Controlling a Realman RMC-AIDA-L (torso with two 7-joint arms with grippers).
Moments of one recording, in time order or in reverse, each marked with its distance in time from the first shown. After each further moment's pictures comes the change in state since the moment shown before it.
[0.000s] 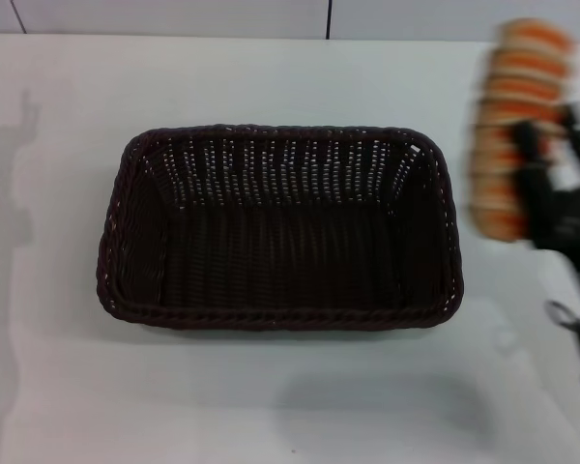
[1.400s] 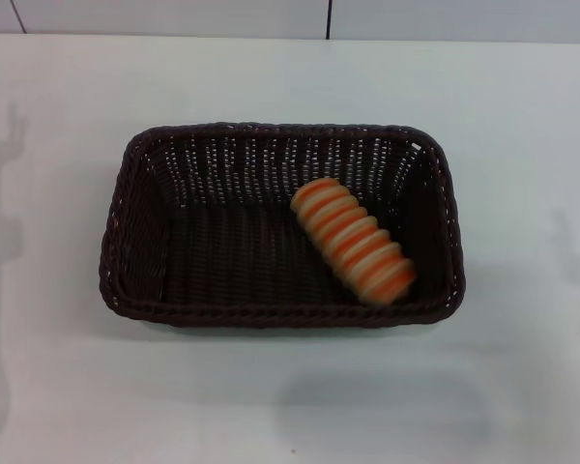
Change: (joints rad) left arm 0.015 -0.007 0.006 0.056 -0.001 0.021 -0.004; right arm -0.154 0.009 0.345 0.023 -0.044 -0.009 -0.055
